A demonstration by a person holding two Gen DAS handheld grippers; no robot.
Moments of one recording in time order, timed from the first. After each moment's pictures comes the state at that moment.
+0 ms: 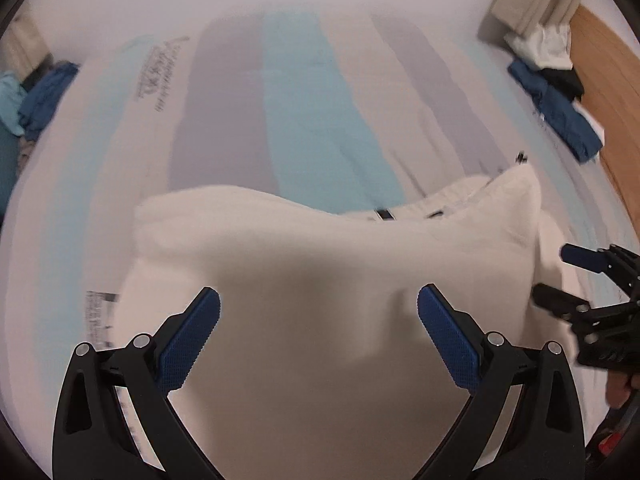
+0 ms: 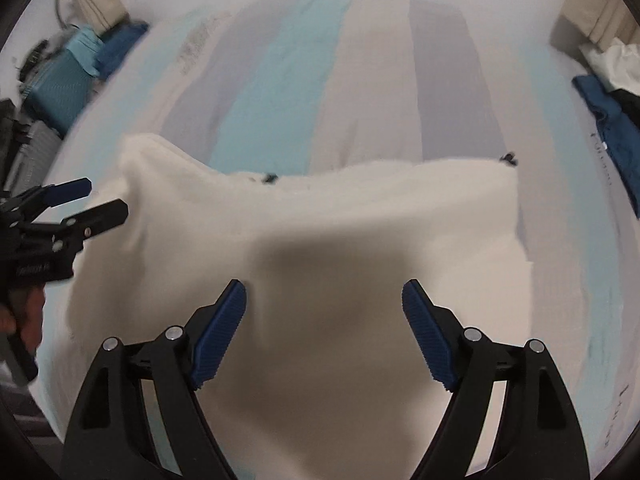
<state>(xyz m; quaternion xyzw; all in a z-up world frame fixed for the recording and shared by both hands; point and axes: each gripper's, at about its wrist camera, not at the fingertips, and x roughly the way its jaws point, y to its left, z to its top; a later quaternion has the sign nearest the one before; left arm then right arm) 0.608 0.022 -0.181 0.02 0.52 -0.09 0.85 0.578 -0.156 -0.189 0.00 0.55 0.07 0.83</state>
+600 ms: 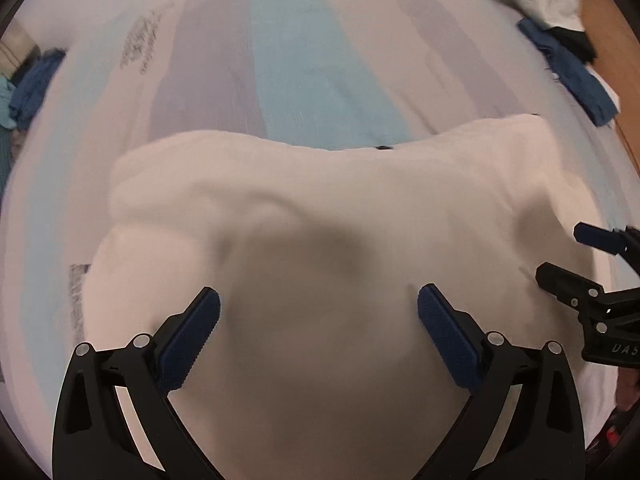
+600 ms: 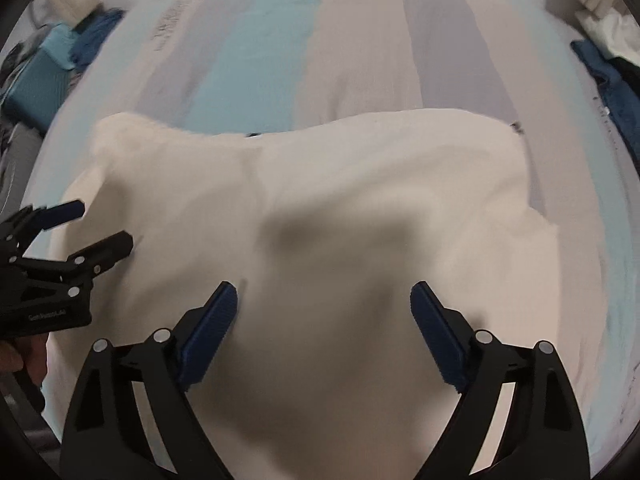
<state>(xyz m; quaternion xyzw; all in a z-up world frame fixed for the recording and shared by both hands) 0.582 0.006 -0.216 0.05 0.56 -0.09 0.82 0.556 -0.146 -0.214 0.01 0.58 0.05 0.81</state>
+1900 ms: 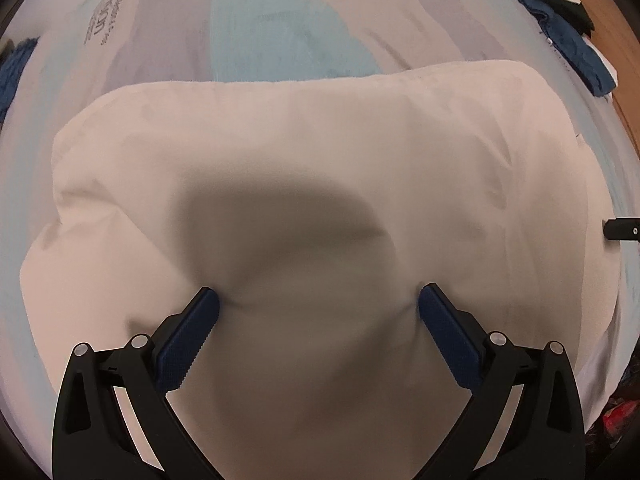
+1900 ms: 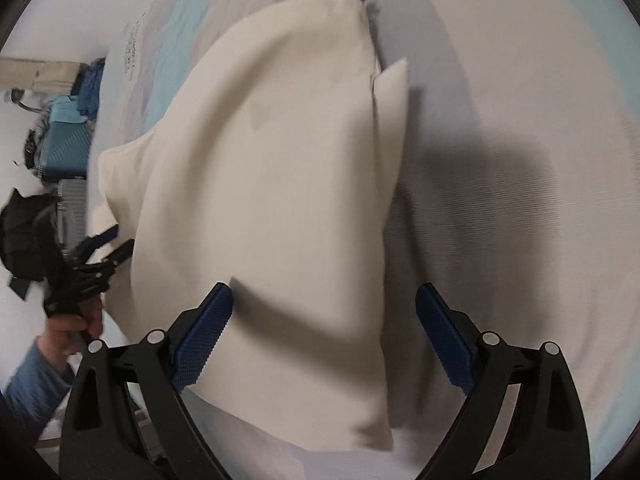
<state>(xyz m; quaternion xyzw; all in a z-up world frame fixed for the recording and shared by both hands) 0.583 -0.018 -0.266 0.06 0.61 -0.11 0.78 0.564 -0.337 -0.292 0.23 0.67 0.15 0.69</state>
